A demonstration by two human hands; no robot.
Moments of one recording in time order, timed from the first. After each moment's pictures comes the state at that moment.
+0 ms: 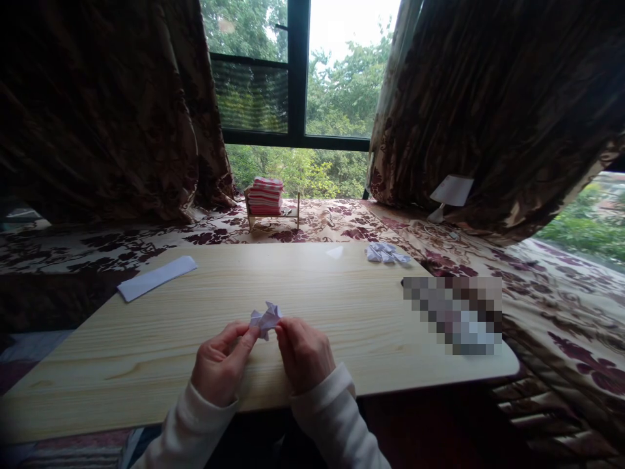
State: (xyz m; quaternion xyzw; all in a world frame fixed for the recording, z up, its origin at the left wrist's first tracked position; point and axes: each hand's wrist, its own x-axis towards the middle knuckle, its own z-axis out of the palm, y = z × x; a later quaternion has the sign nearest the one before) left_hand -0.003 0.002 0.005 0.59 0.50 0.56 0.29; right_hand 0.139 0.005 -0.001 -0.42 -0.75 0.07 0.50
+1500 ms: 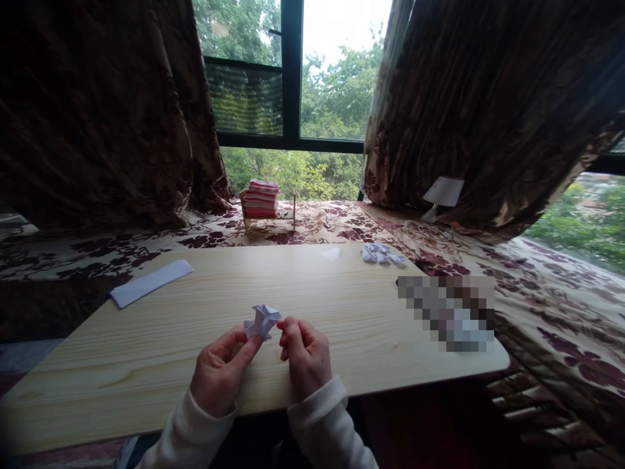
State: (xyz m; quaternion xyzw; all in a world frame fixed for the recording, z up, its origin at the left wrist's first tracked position) left_hand 0.002 -0.001 0.008 0.56 0.48 0.55 0.38; right_hand 0.125 0.005 0.000 -0.46 -0.45 0.46 0.62
